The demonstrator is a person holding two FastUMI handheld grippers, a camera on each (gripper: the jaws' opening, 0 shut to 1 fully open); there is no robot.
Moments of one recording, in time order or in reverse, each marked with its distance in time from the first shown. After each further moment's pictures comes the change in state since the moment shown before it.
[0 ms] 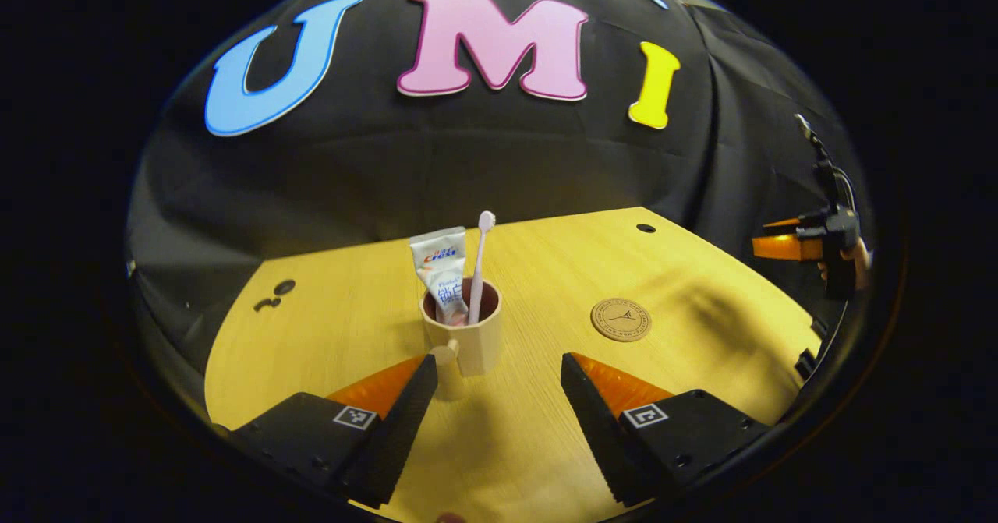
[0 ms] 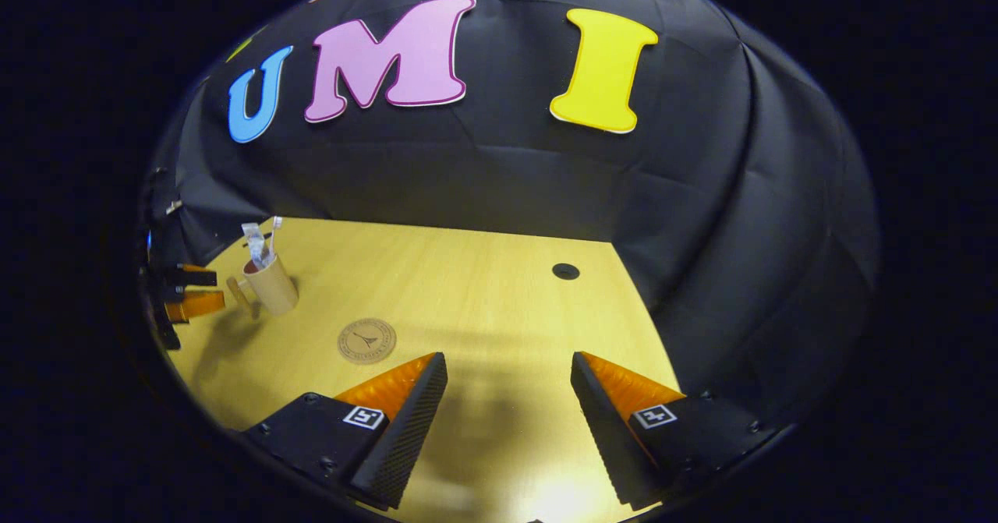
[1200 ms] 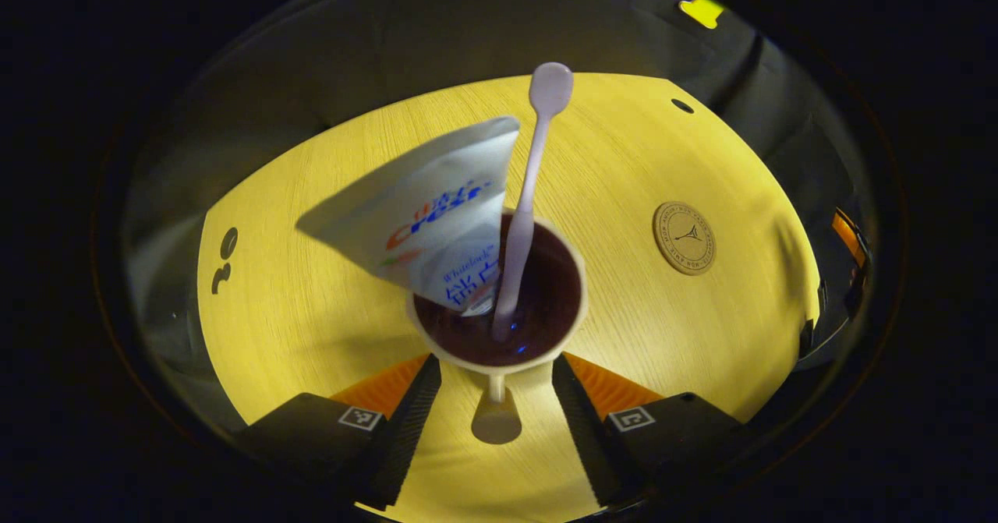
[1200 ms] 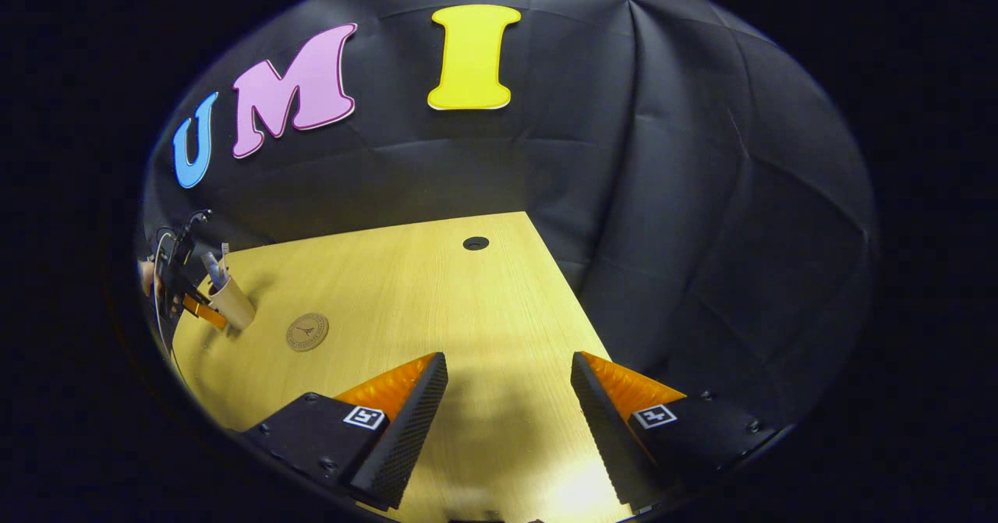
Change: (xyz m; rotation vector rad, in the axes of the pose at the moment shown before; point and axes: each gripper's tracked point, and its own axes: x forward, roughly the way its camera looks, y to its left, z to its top) left arm 0.087 0.036 -0.036 0.115 0.657 -0.081; right arm -0.035 -0.100 -0.057 0.226 0.031 -0.162
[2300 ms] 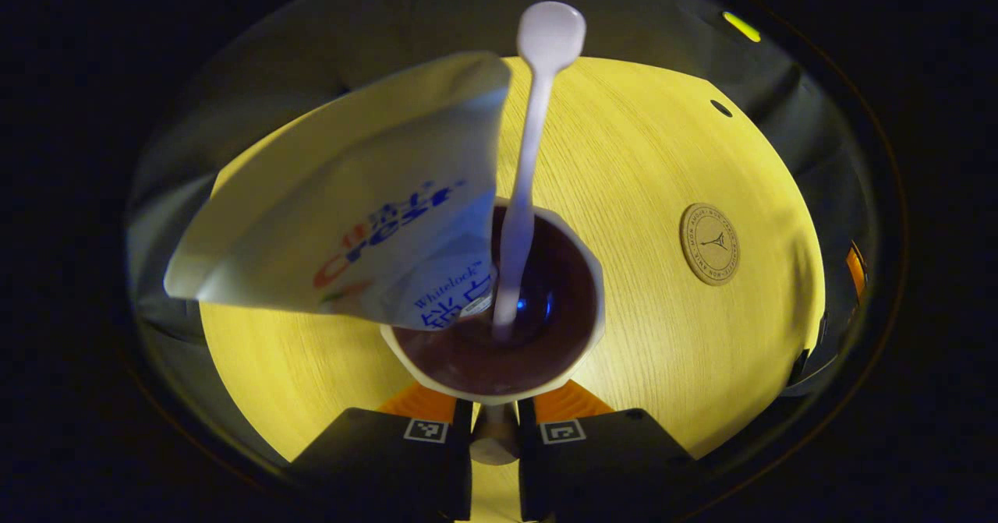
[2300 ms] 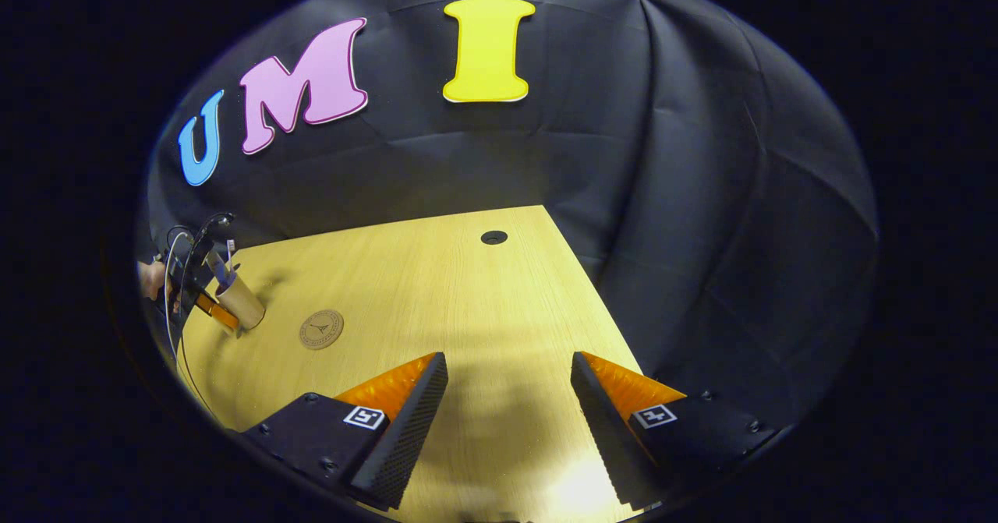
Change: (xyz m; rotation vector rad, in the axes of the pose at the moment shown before) left arm 0.005 -0.001 -0.011 -0.134 0.059 0.077; right arm 0.016 0.022 -0.009 0.001 0.022 0.061
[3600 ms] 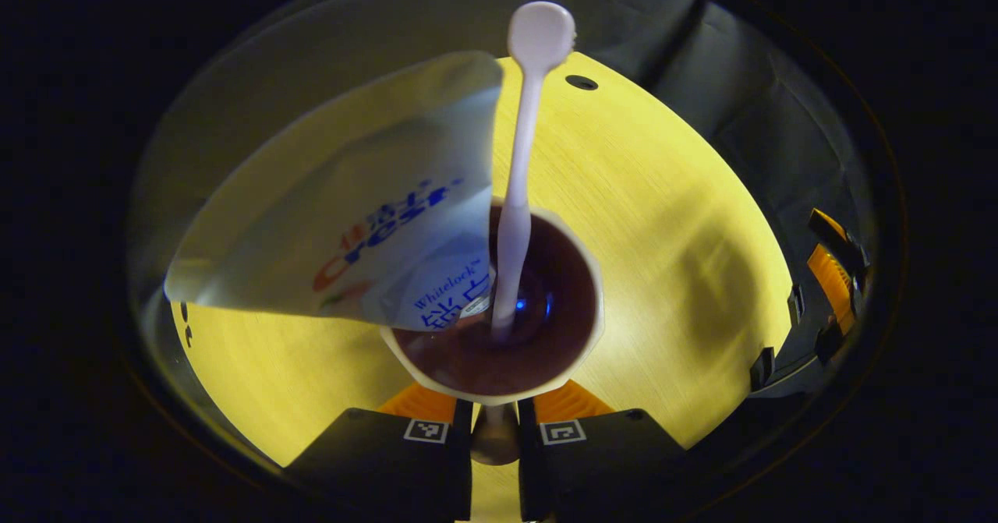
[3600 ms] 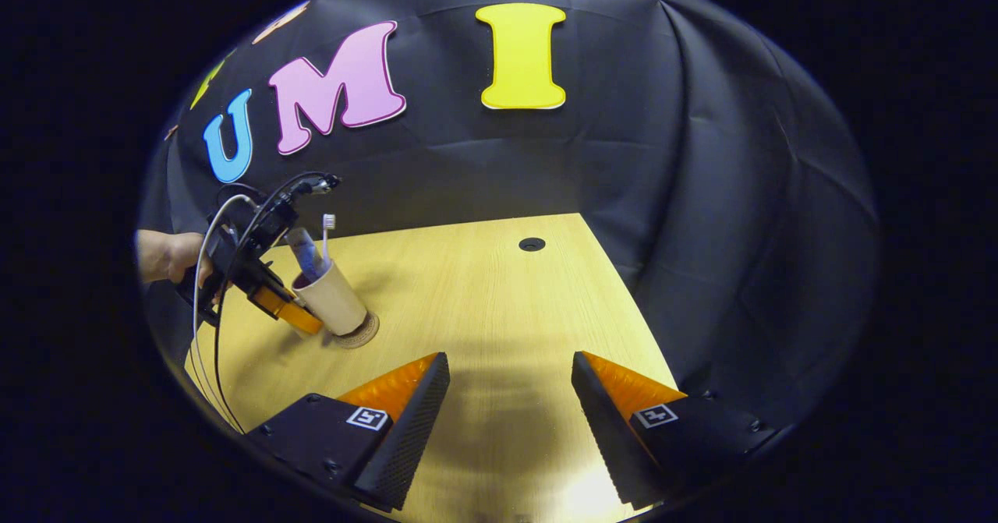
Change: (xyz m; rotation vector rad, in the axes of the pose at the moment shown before) left arm -0.004 -0.213 0.052 0.285 0.008 -0.145; right arm -0.005 0.030 0.006 -0.021 -0.030 0.128
